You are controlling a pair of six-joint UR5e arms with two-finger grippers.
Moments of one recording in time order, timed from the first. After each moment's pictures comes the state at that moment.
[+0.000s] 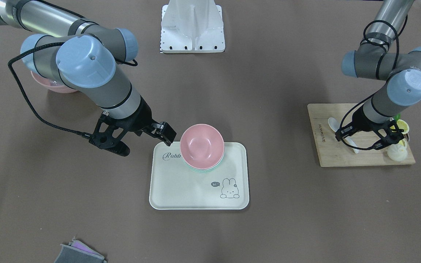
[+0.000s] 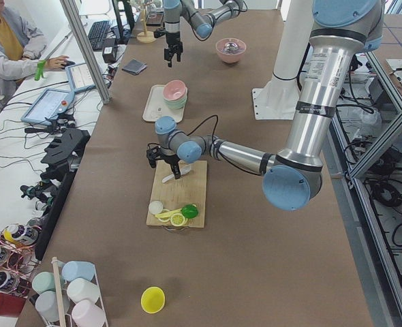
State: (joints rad) left arm -0.95 -1.79 -1.52 -1.89 -2.19 -1.14; right arm 0.82 -0.79 1.51 -1.48 2.20 1.48
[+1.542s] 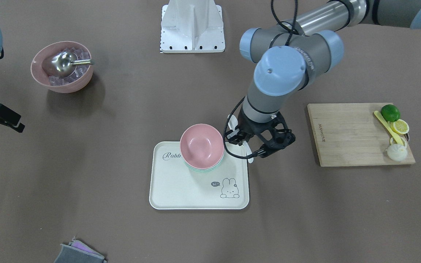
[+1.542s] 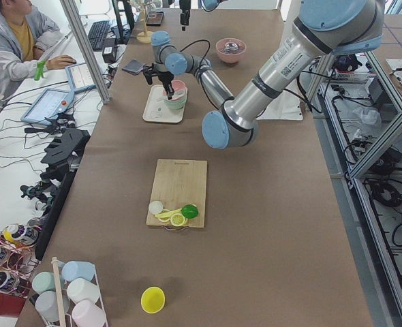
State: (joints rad) left arm -0.80 -2.49 -1.40 -1.52 -2.13 -1.44; right arm 1.17 -1.42 1.82 -1.48 2.33 0.73
